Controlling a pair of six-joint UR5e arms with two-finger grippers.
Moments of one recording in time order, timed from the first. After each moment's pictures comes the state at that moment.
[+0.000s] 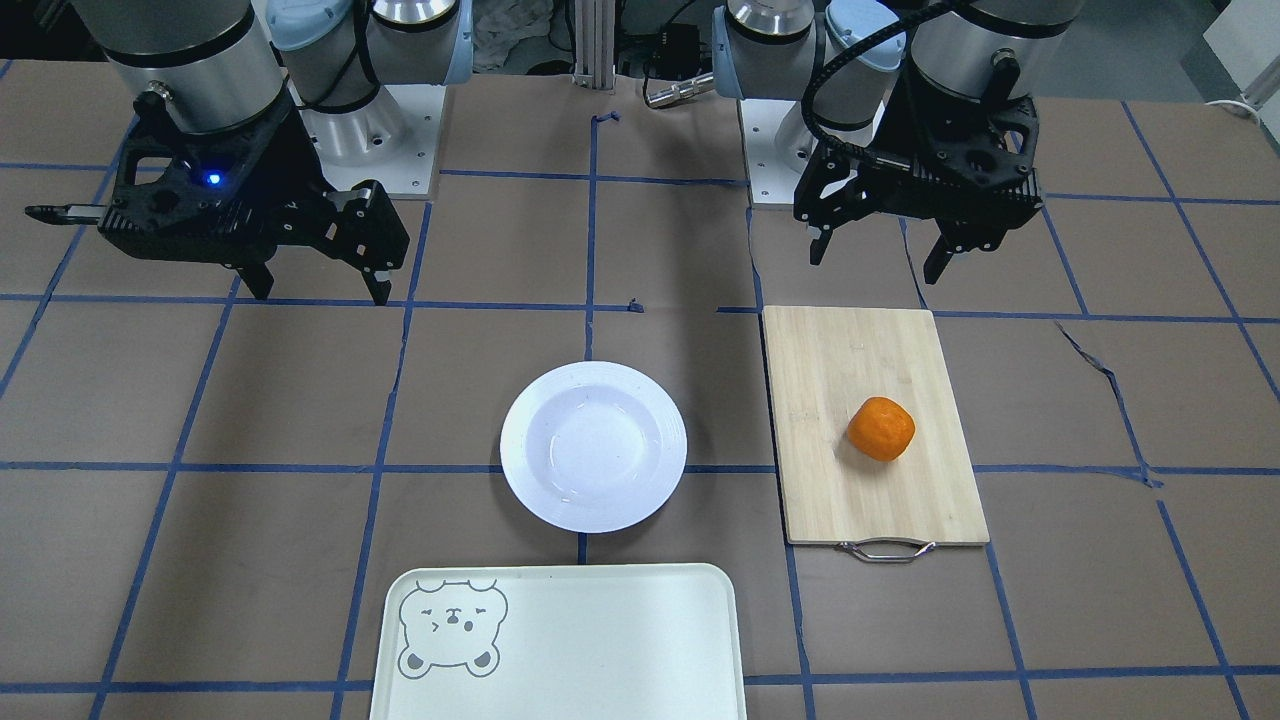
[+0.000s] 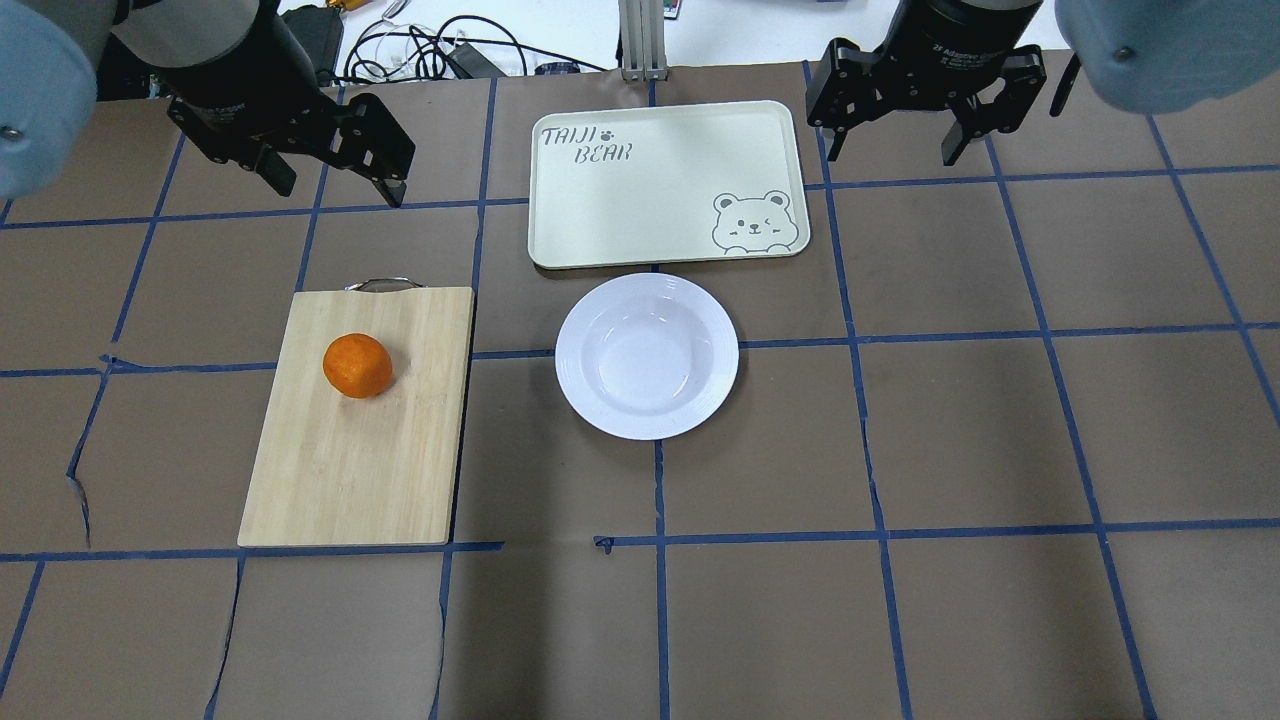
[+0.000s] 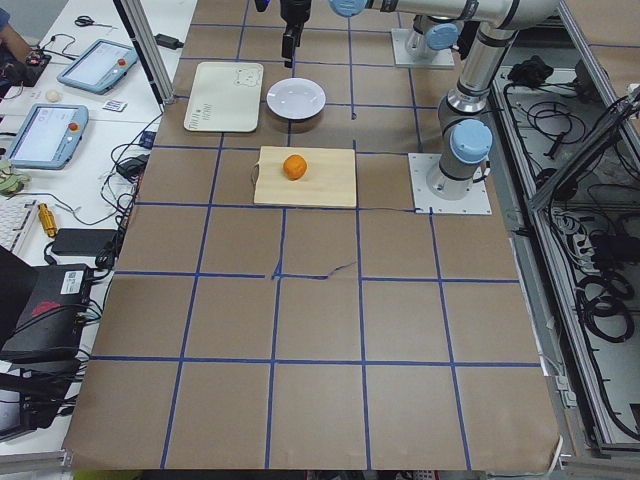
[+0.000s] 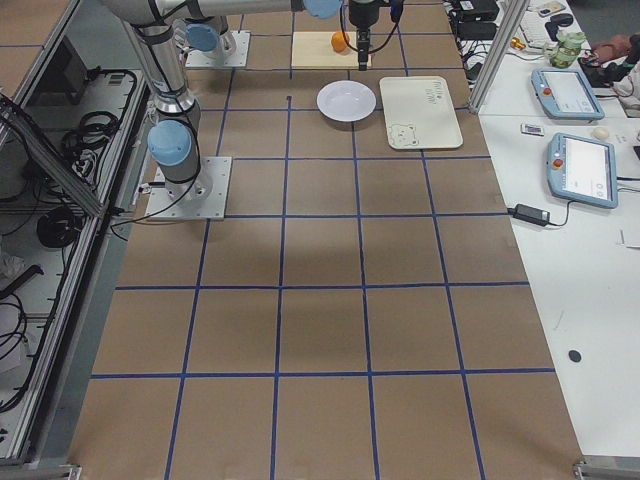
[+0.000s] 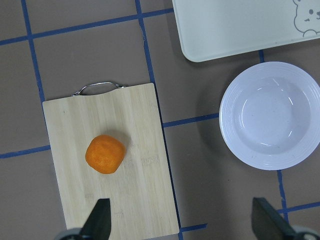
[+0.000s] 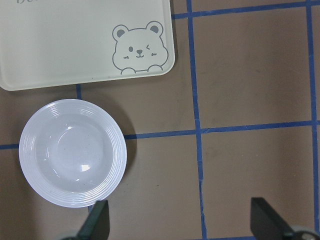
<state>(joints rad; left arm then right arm) -1.58 -1.59 -1.49 -1.54 1.55 0.16 1.63 -1.48 1.44 -1.63 -1.53 0.14</state>
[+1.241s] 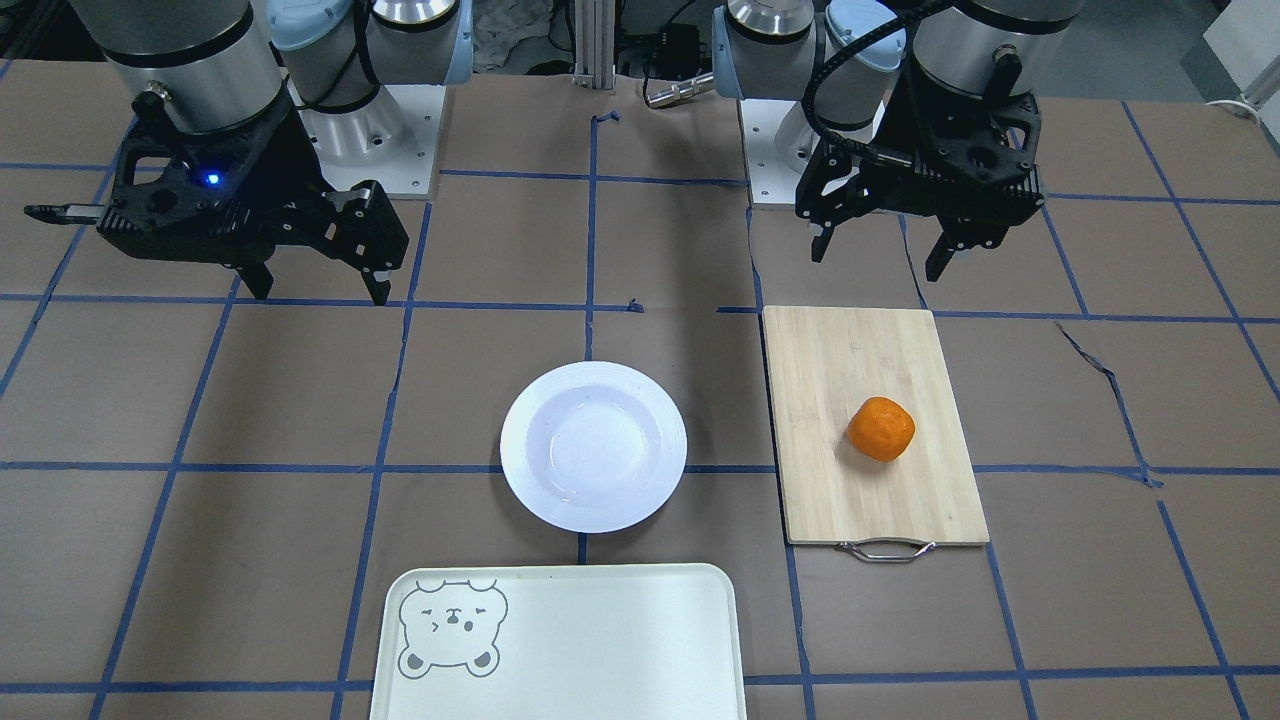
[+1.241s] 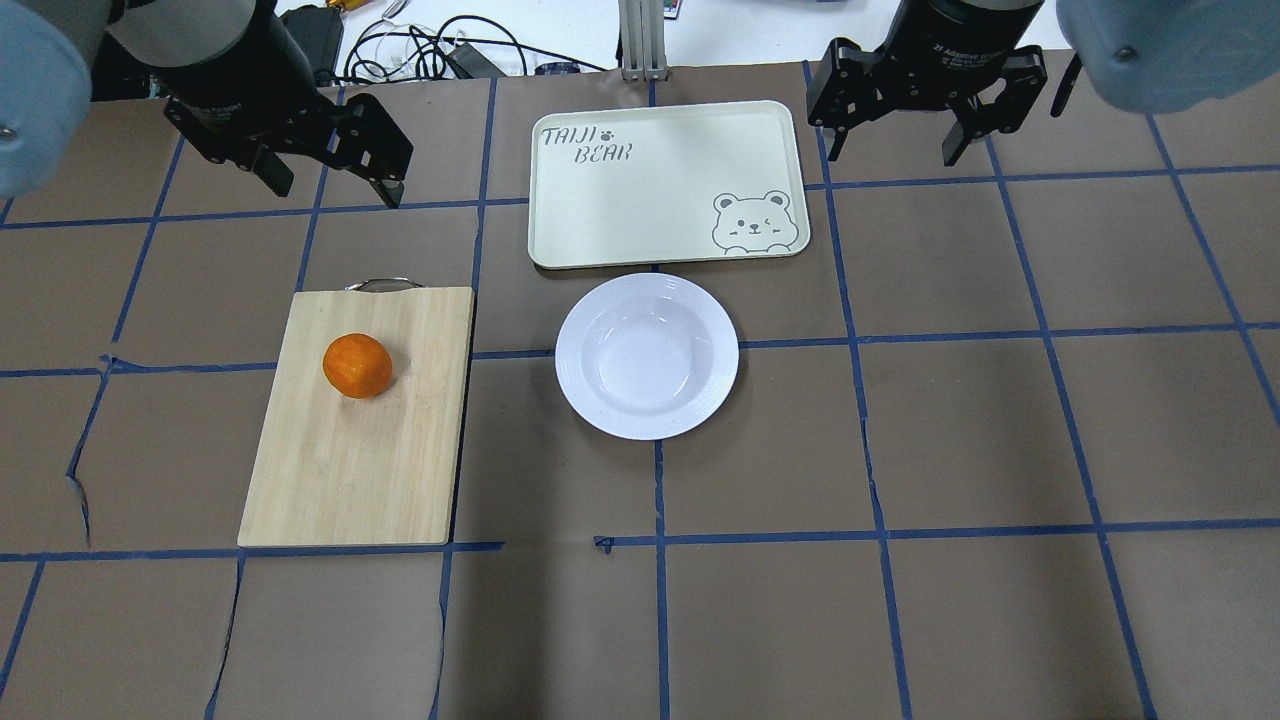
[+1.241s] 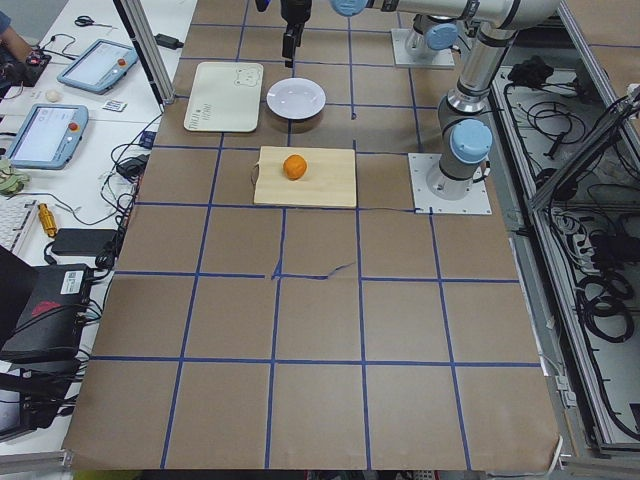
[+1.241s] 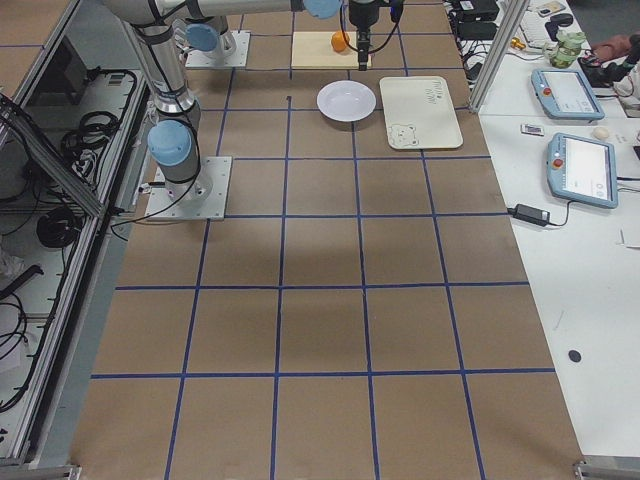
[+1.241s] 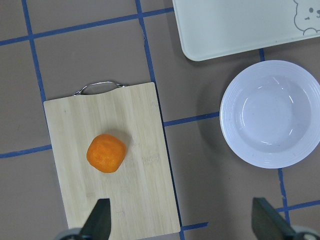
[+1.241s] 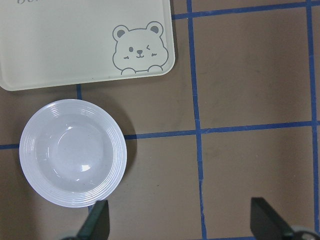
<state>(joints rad) -1.58 -1.59 -1.48 -1.55 1.56 0.17 1.63 -1.48 1.44 -1.63 -1.53 0.13</state>
